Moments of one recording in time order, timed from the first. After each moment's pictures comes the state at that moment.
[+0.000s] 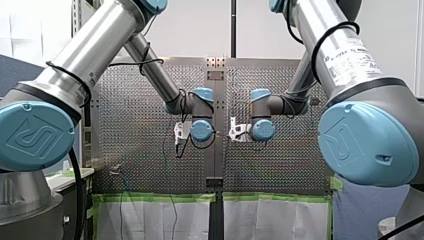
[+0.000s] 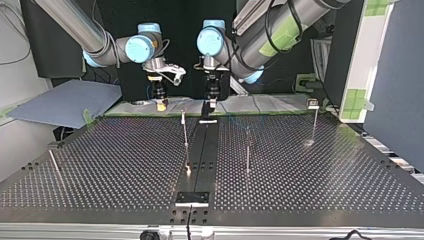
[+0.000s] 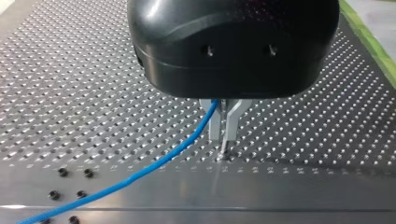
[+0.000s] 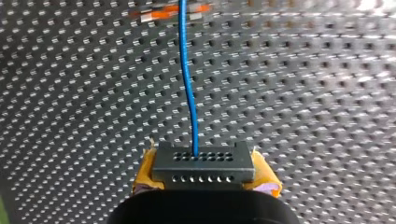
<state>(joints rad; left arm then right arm) -0.66 -2.15 -1.76 -2.44 -2.17 -1.57 2.12 -0.99 1.77 -0.64 1.69 1.59</state>
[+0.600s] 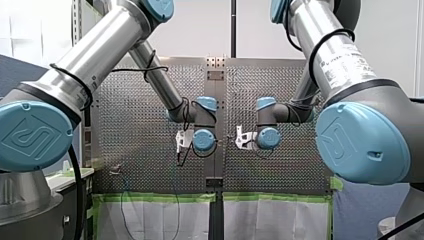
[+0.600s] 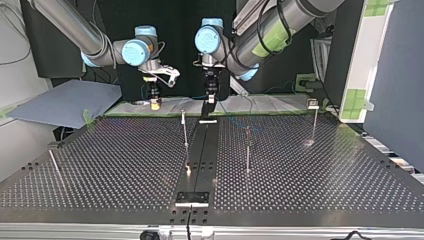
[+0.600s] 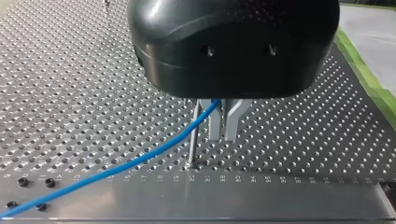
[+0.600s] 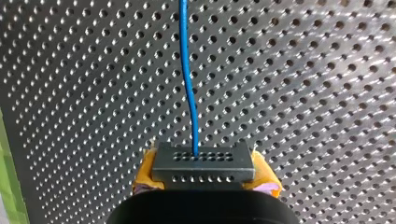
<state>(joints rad) -0.68 -2.21 -1.75 -2.40 -2.19 -1.57 2.07 -0.94 1.78 -0.67 1.69 1.56</state>
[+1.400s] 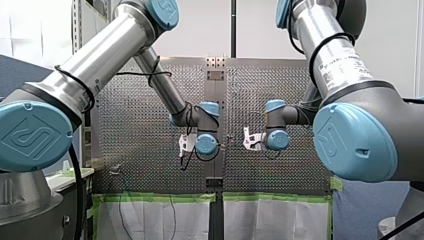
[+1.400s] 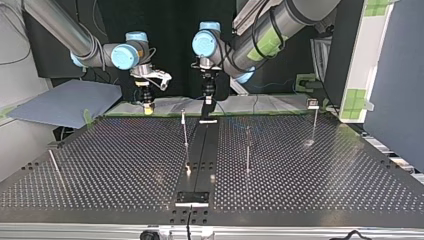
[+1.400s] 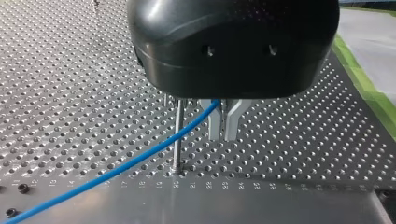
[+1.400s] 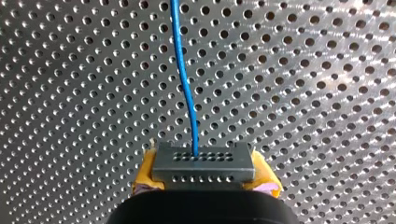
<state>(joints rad) -0.68 -2.27 -1.70 -2.41 -2.18 -1.58 1.99 -0.93 1.77 -0.72 1.58 1.50</state>
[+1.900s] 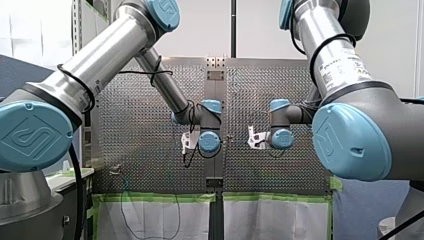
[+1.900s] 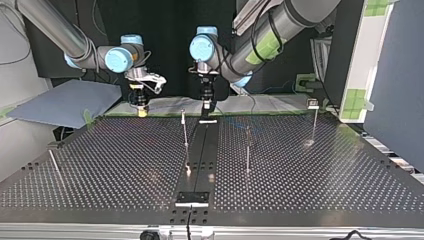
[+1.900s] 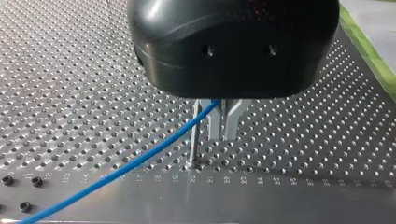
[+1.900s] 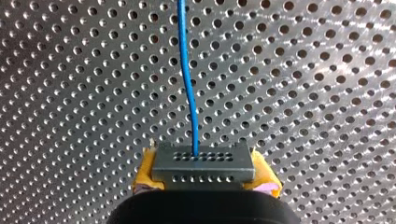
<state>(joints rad) -0.67 -2.27 -1.65 -2.43 -2.19 -1.58 1.95 -0.92 1.76 -0.71 1.57 1.50</state>
